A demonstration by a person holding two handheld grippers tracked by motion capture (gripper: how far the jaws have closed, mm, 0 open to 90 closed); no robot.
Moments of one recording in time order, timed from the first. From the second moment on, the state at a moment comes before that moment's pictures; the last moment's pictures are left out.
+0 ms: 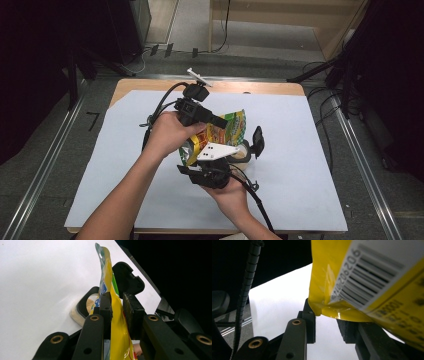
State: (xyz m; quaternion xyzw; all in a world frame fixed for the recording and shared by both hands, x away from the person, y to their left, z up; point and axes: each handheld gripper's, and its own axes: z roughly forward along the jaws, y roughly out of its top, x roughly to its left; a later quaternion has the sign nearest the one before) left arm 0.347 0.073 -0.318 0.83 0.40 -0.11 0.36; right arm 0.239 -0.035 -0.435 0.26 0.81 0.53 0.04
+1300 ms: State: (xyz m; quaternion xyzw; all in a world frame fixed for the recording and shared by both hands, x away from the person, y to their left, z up) left arm 0.353 0.068 -0.323 0.83 0.41 -0.12 0.36; right arm 0.240 -0.038 -0.436 0.26 0.81 0.53 0.04
